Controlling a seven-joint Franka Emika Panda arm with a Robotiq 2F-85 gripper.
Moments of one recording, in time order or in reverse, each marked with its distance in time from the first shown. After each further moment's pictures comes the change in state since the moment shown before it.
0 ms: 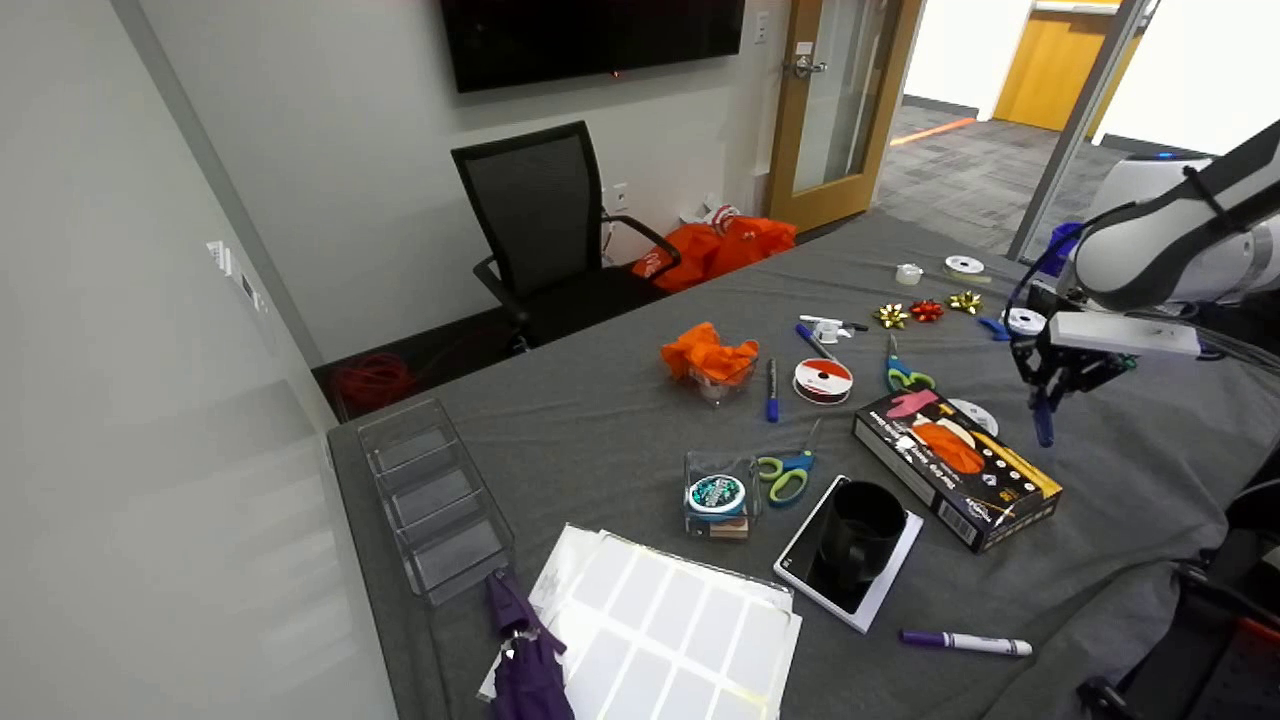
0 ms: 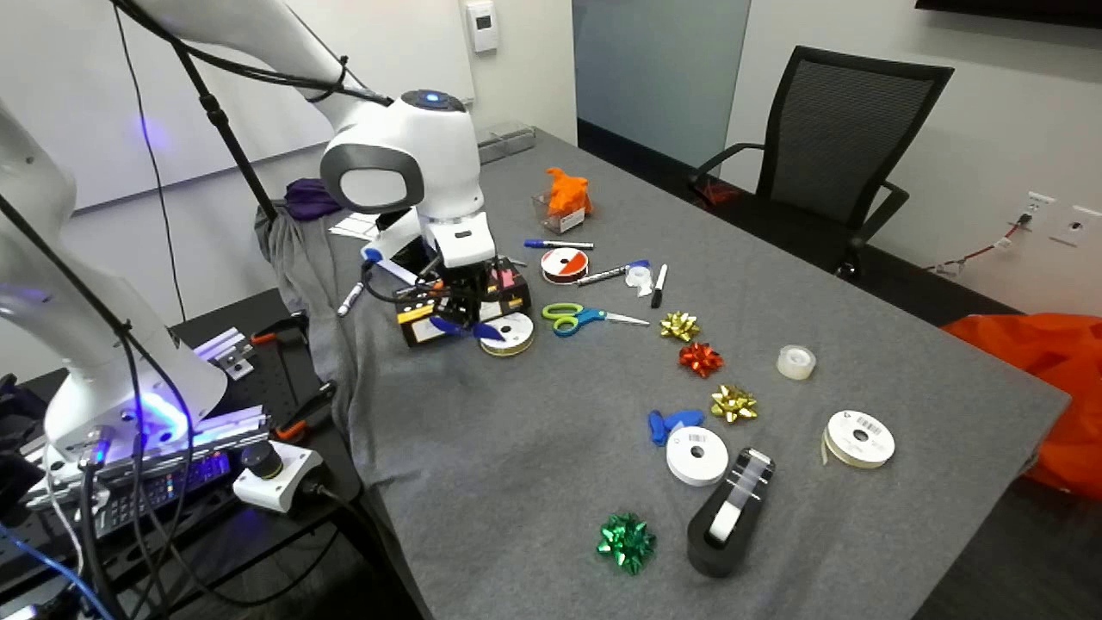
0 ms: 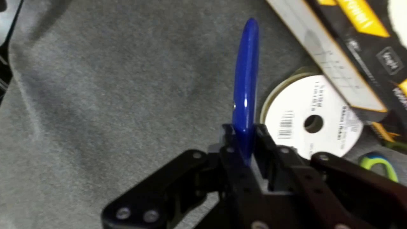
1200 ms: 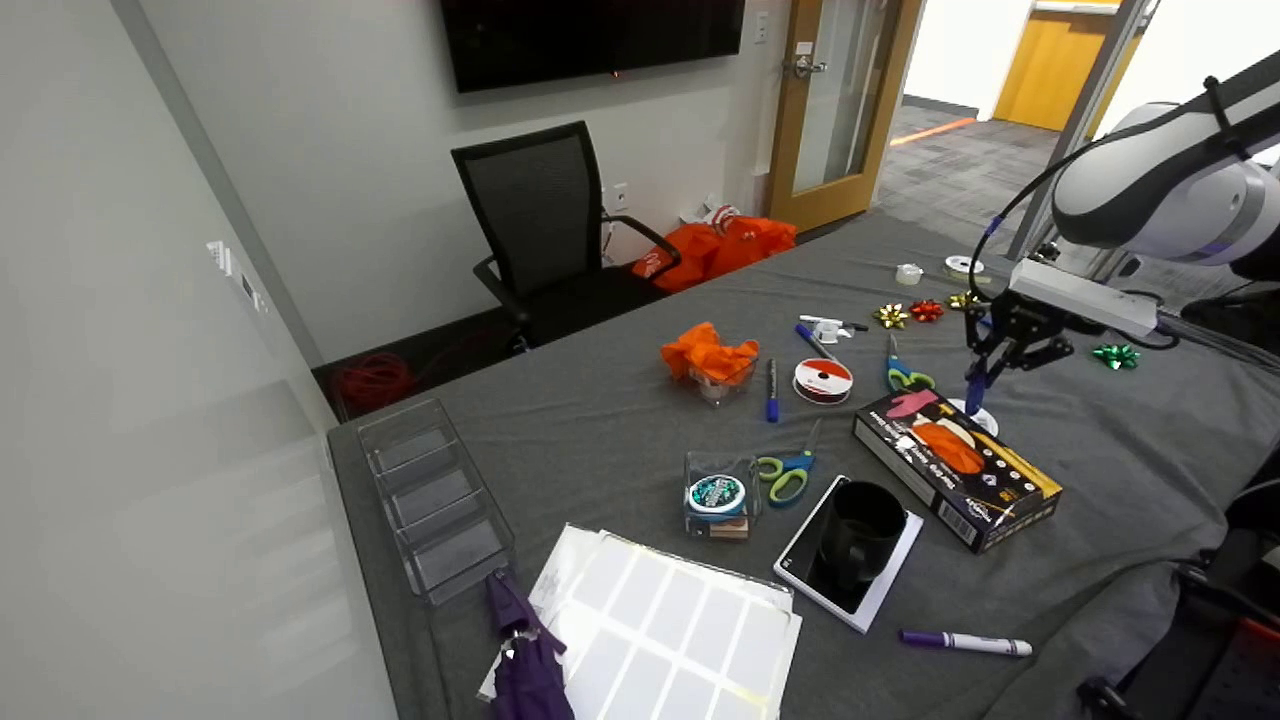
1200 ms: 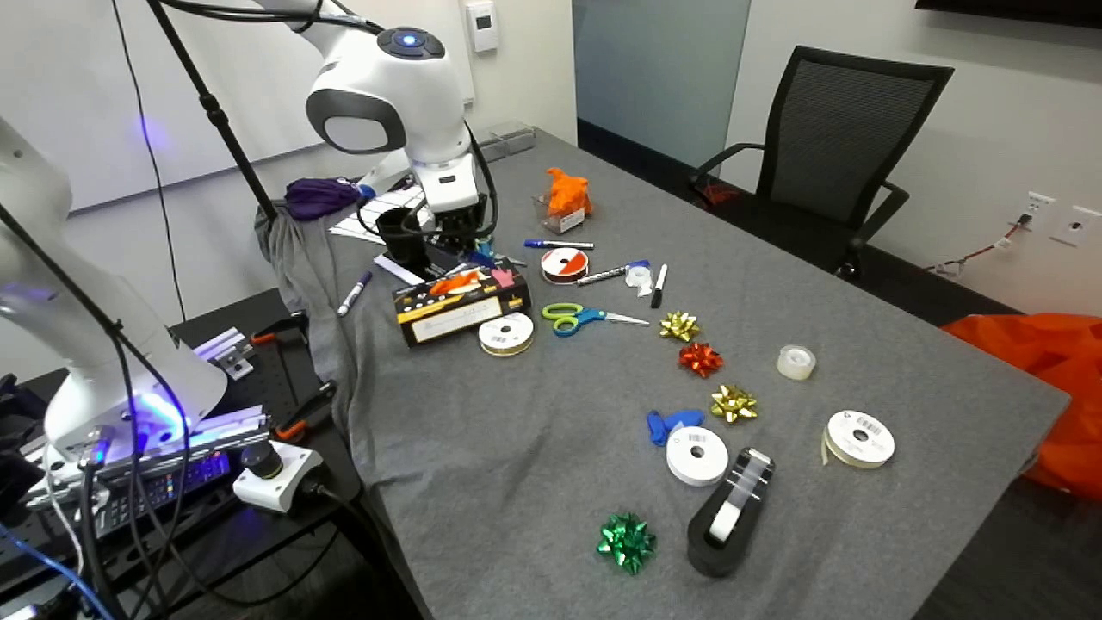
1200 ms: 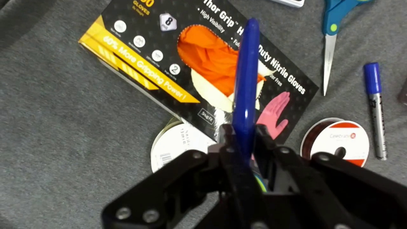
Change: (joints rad) arm 0.068 -0.127 0.092 0.008 0.364 -0.064 -0.022
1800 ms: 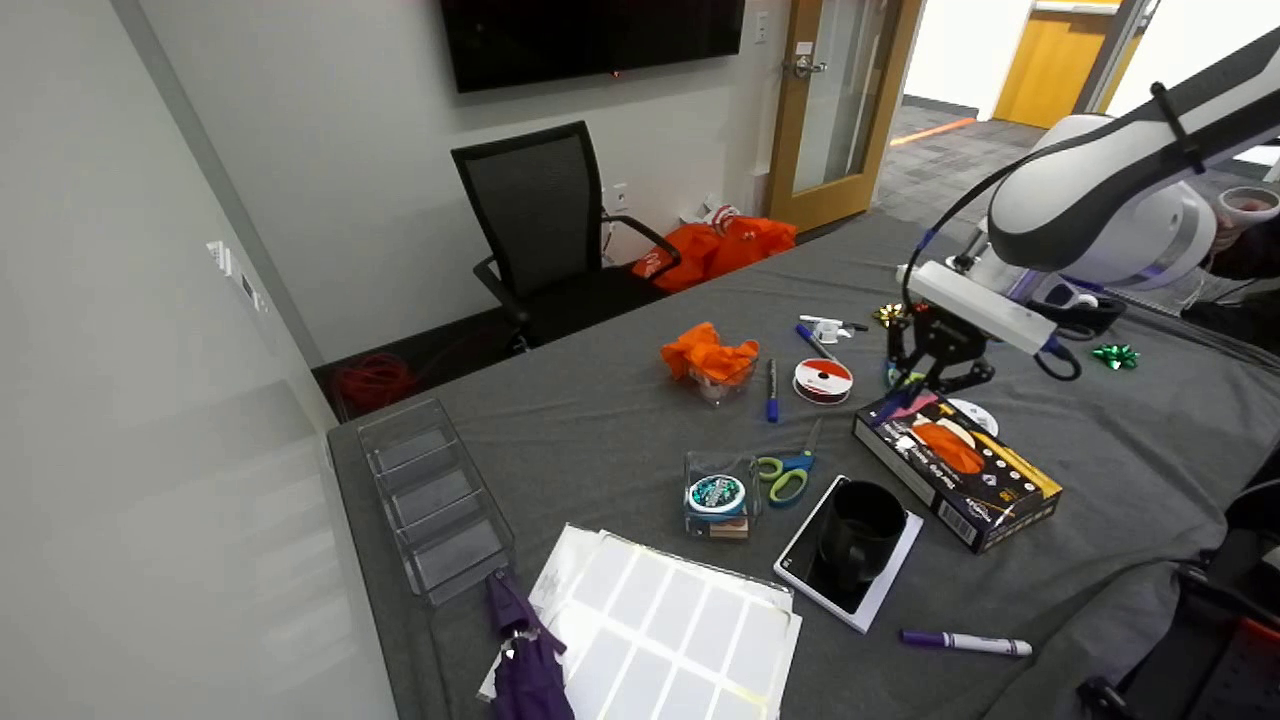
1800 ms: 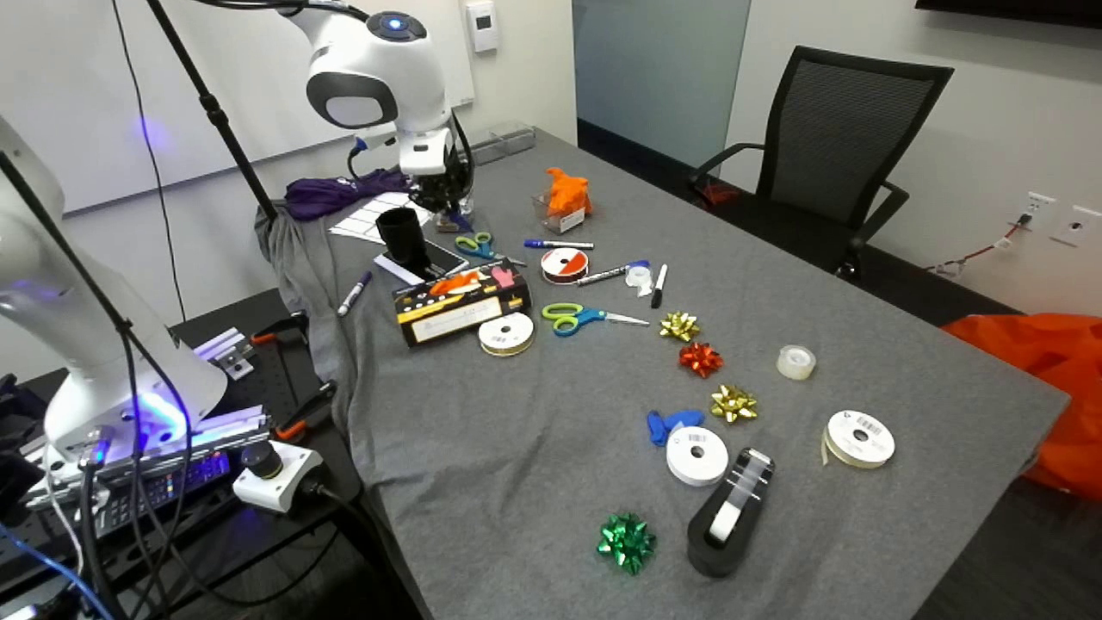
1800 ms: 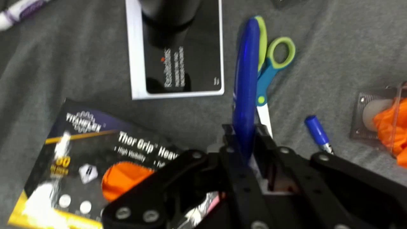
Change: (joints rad) arm 0.138 0.024 0.132 0.031 0.147 0.064 0.399
